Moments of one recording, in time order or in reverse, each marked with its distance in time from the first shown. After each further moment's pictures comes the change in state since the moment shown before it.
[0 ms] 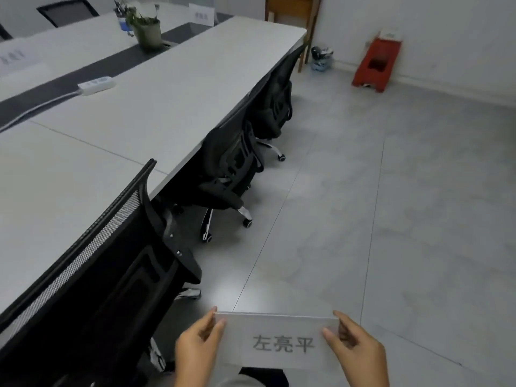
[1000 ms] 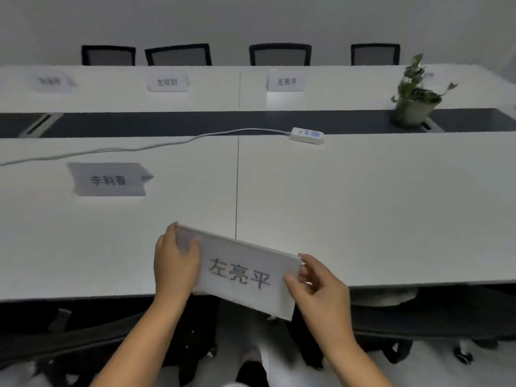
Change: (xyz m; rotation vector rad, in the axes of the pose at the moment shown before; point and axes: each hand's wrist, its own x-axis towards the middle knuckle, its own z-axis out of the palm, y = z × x) left_hand 0.319 0.263 -0.051 -0.117 1.097 -0.217; right_hand 0.315 -0.365 0.354 -0.088 -1.256 -0.582
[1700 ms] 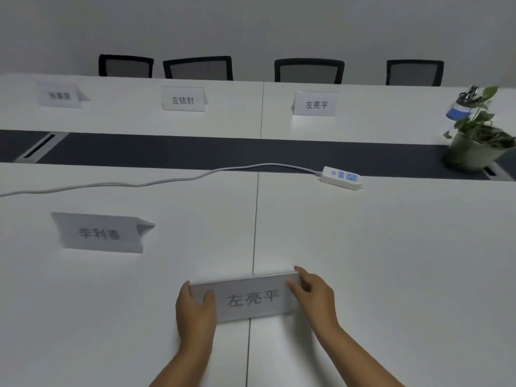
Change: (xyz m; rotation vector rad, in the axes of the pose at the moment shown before) left_hand 0.142 0.003 0.072 -0.208 0.073 -0.439; right_hand 0.233 0.044 0.095 -0.294 -0.186 0.087
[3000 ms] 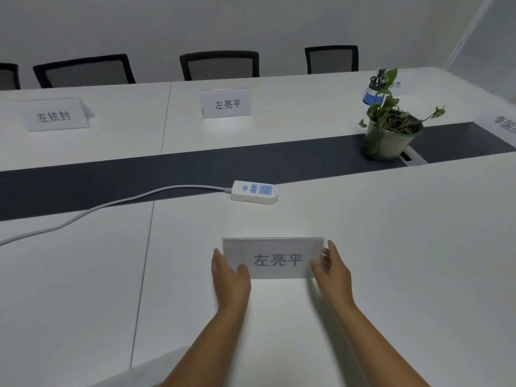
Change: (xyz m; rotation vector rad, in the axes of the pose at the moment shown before) left_hand 0.013 0.070 0.301 0.110 -0.356 0.195; right_hand 0.160 0.105 -0.181 0.095 0.303 0.150
